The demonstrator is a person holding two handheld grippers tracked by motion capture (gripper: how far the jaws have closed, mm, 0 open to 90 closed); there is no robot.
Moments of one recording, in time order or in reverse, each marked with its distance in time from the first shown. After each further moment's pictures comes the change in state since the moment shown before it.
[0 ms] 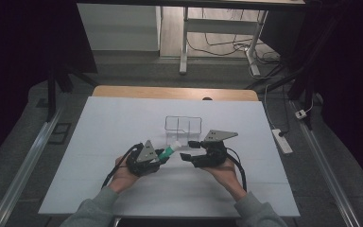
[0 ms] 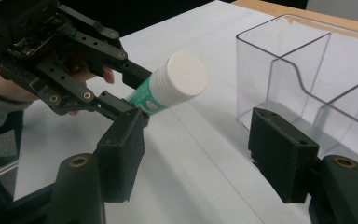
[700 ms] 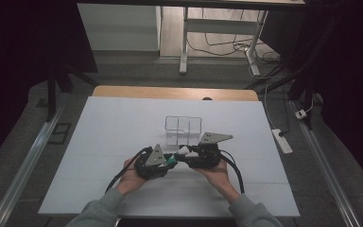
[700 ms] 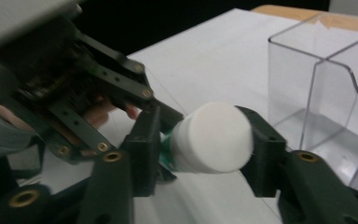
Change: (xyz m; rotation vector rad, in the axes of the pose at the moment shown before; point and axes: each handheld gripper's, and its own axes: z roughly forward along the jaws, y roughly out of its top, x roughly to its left) left arm -0.016 0.007 0.016 0.004 -0.061 0.043; right arm 0.006 -0.006 0.015 -0.064 0.082 0.047
